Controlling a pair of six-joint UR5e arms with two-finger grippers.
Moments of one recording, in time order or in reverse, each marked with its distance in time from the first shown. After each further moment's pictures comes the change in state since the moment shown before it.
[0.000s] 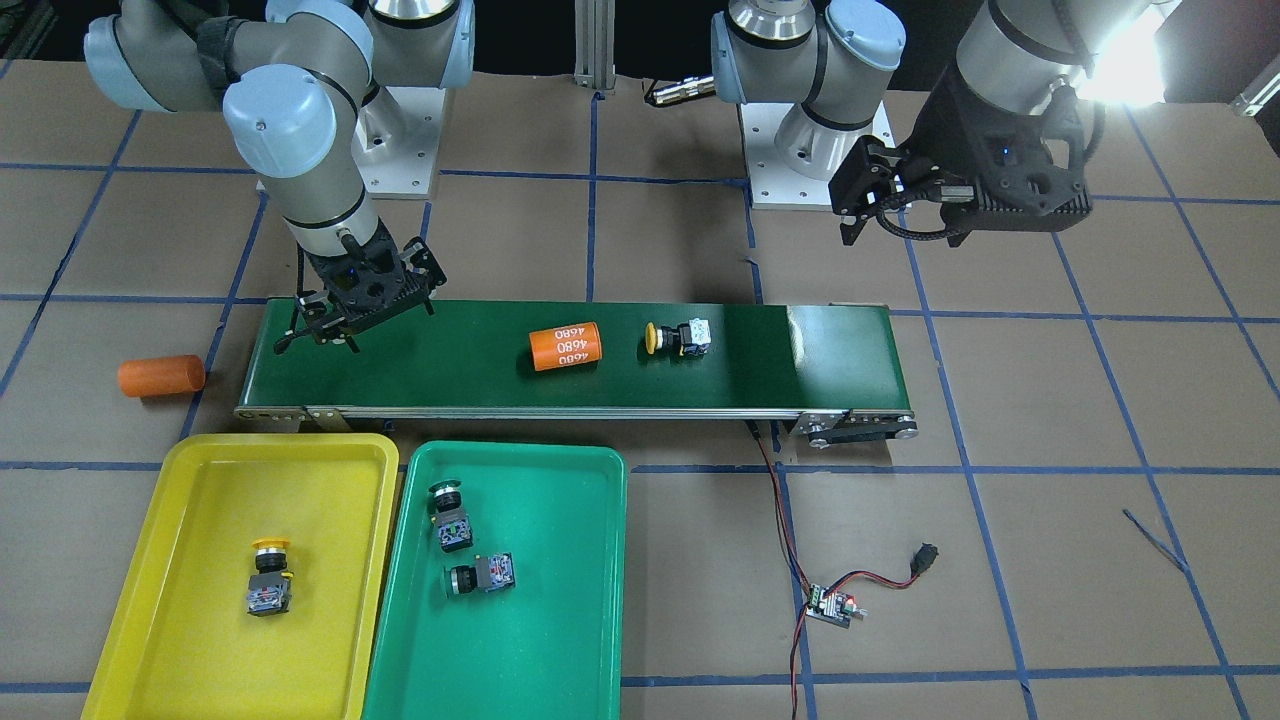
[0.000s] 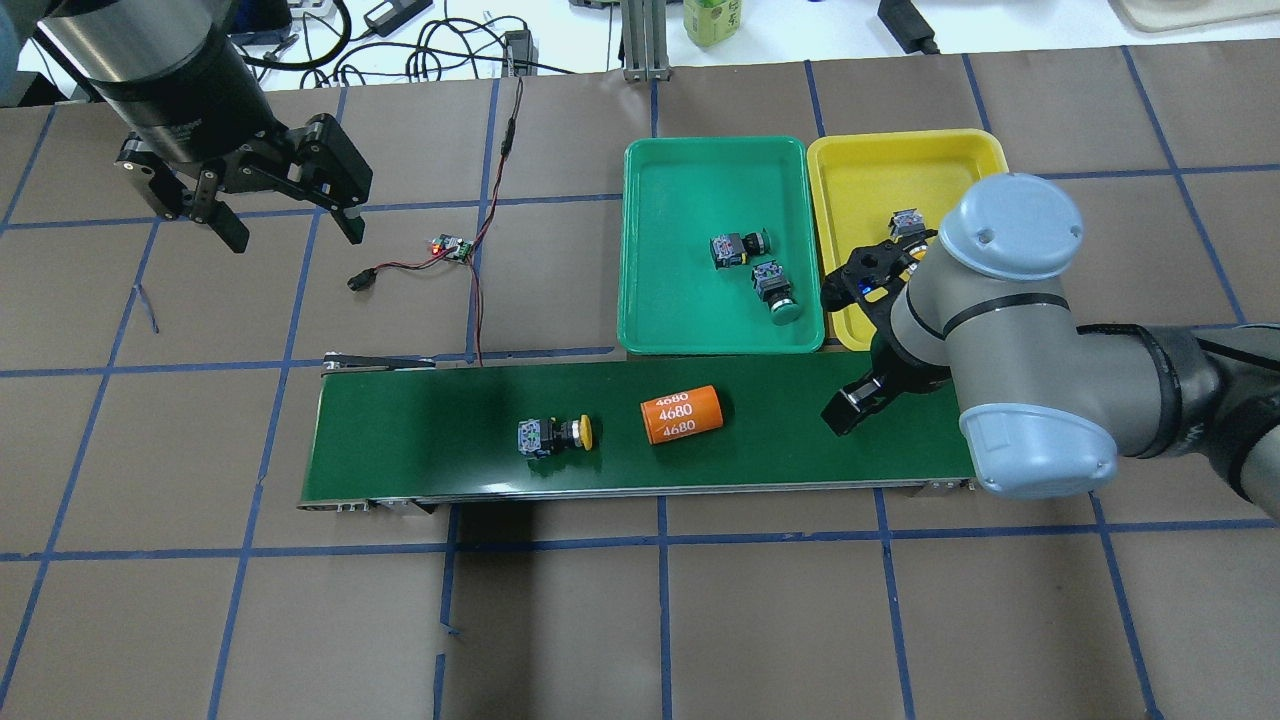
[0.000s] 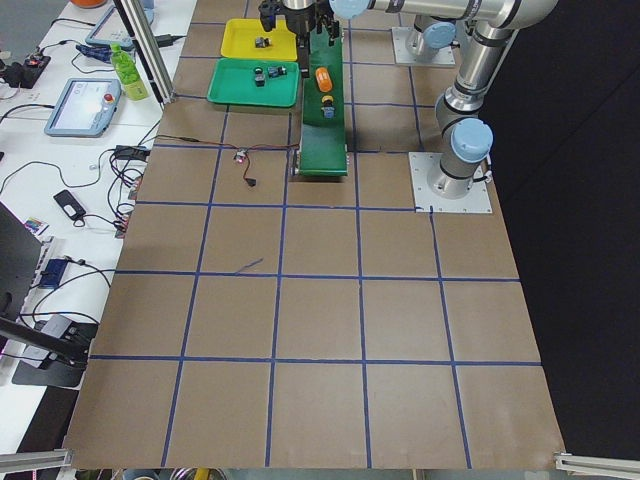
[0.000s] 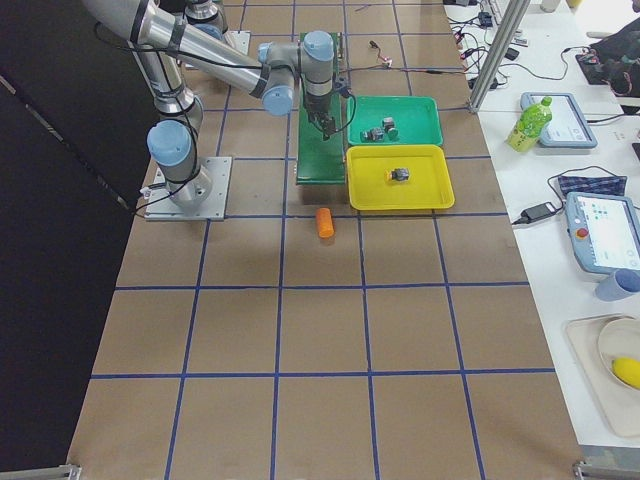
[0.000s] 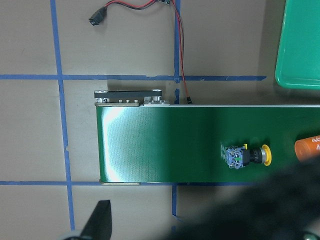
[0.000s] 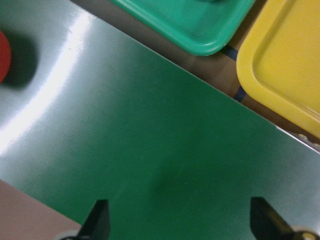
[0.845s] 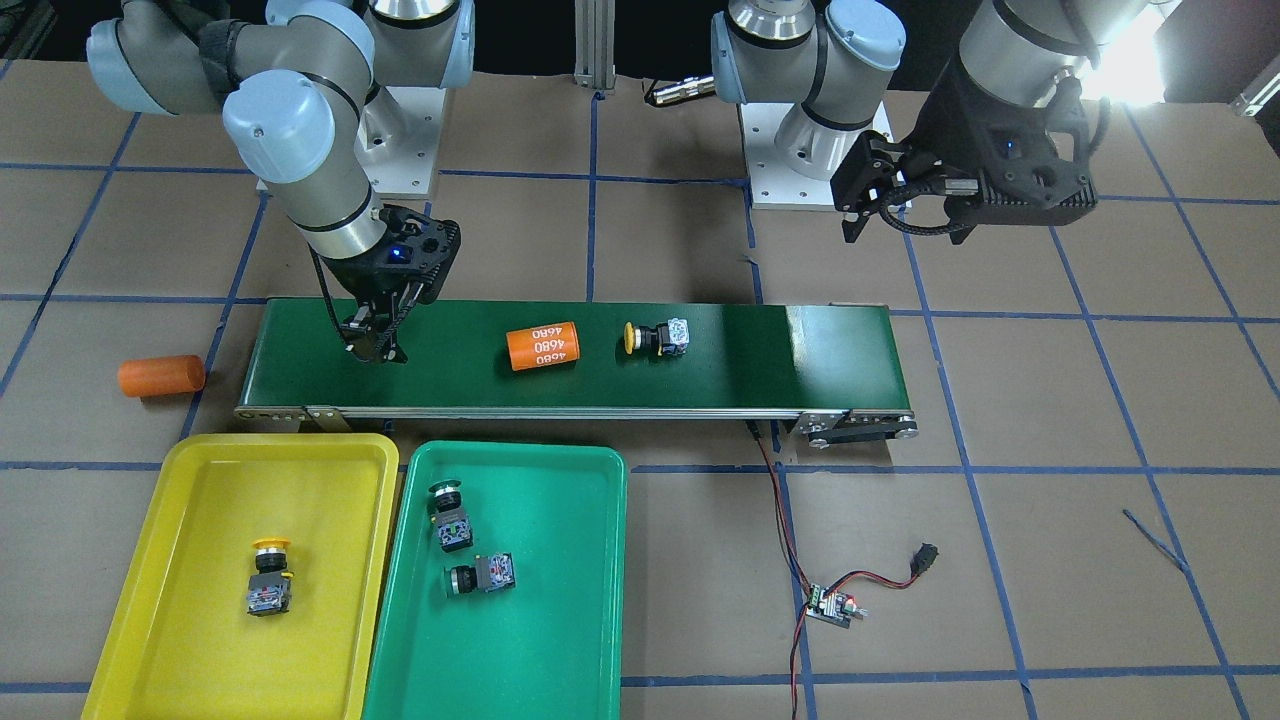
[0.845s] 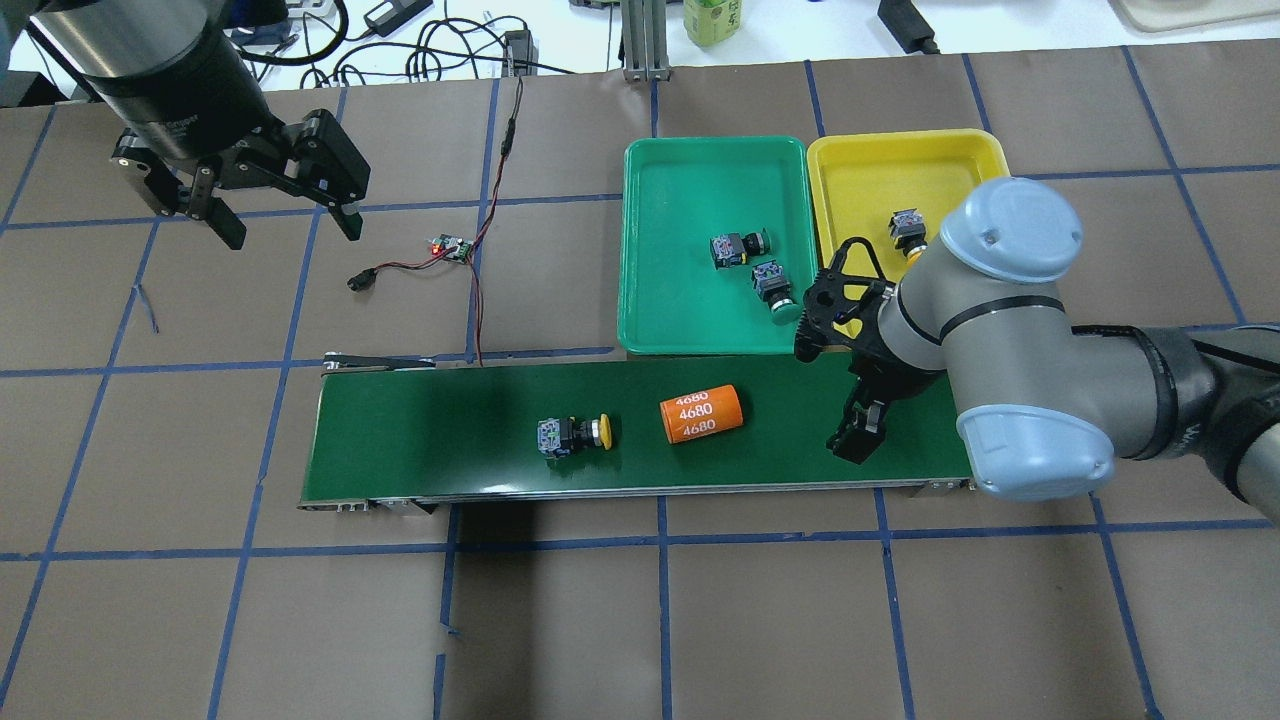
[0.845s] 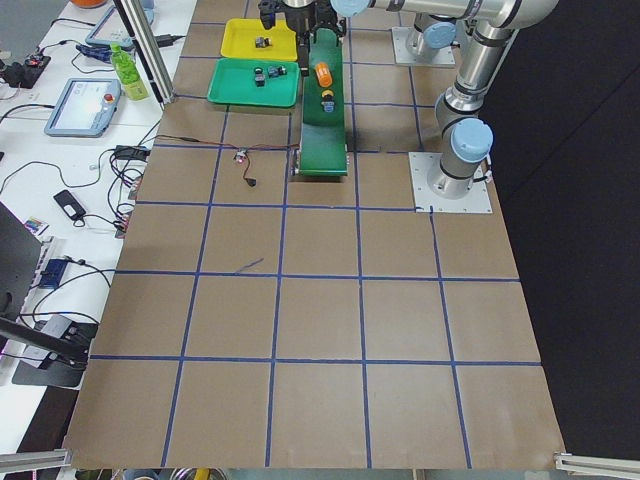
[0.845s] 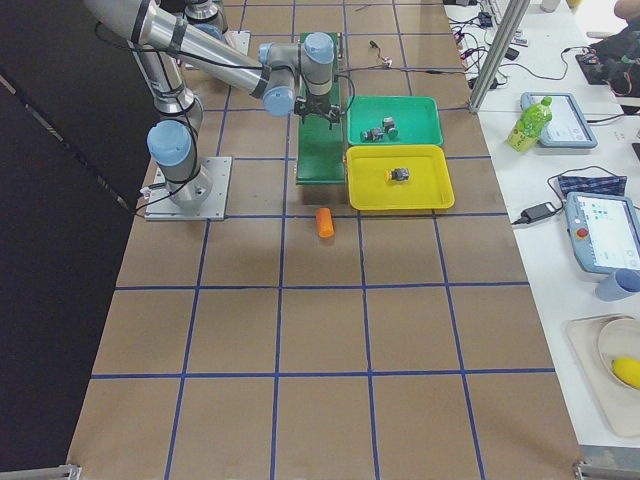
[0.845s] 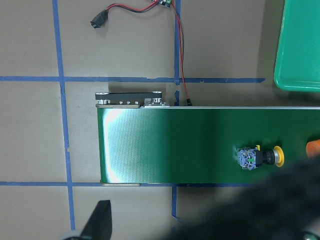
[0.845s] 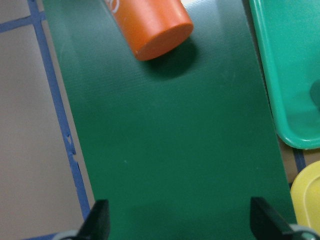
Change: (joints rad) left arm 0.000 0.001 0.008 -0.001 -0.001 -0.002; right arm 0.000 0.006 0.002 0.009 0.030 -0.716
